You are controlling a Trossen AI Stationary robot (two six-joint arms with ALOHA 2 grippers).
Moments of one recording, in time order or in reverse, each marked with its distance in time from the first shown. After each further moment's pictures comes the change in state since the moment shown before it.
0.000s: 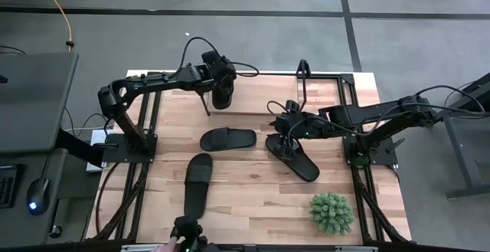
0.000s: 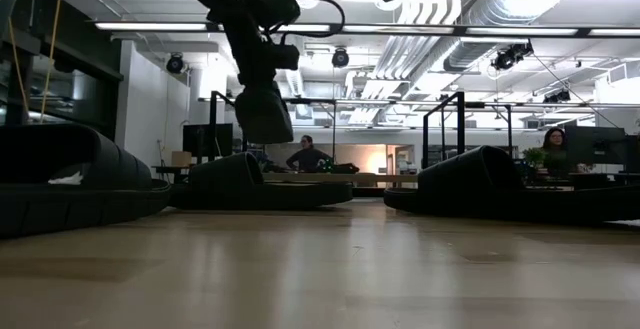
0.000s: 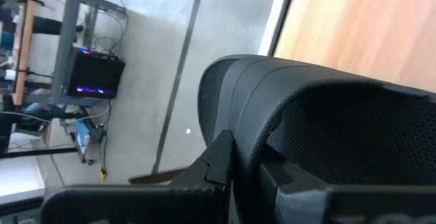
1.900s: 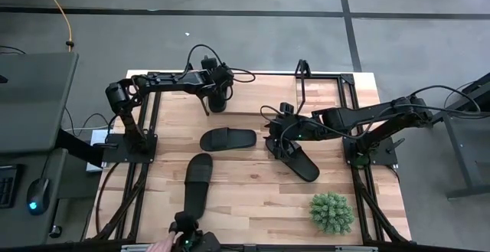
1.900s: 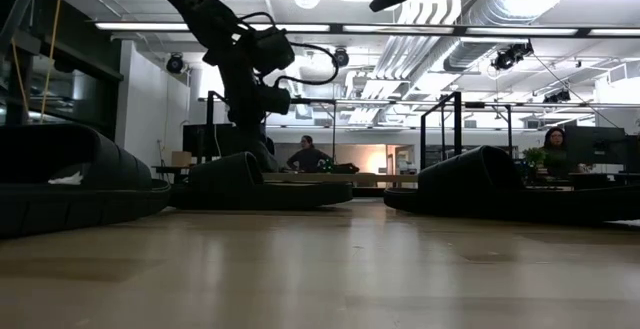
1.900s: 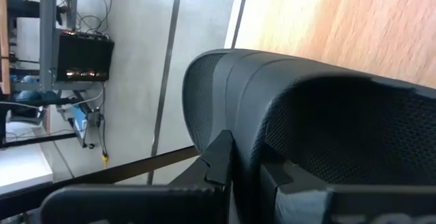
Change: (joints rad) left arm 0.064 0.089 -0.146 0.128 0.010 0.054; right arm -0.002 0.055 0.000 0.038 -0.004 -0.062
